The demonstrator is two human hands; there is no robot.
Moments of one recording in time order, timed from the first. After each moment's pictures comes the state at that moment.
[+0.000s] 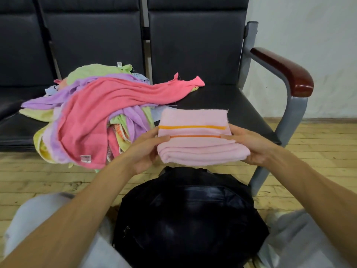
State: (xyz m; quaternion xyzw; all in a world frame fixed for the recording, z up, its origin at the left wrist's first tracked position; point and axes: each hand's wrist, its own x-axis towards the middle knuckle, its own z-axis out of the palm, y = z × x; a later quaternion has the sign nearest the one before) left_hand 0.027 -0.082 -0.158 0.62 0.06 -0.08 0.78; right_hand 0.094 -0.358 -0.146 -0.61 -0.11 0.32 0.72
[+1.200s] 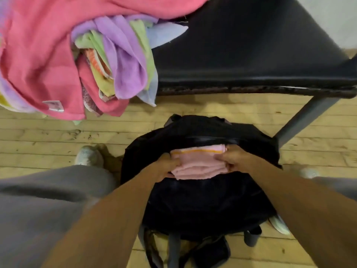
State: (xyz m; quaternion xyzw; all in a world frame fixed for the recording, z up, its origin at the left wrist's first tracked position) left_hand 0.031 -0.093 -0.421 0.71 0.33 -0.30 0.55; right_hand 0.097 -0.309 -0.395 -0.77 0.17 0.40 0.46
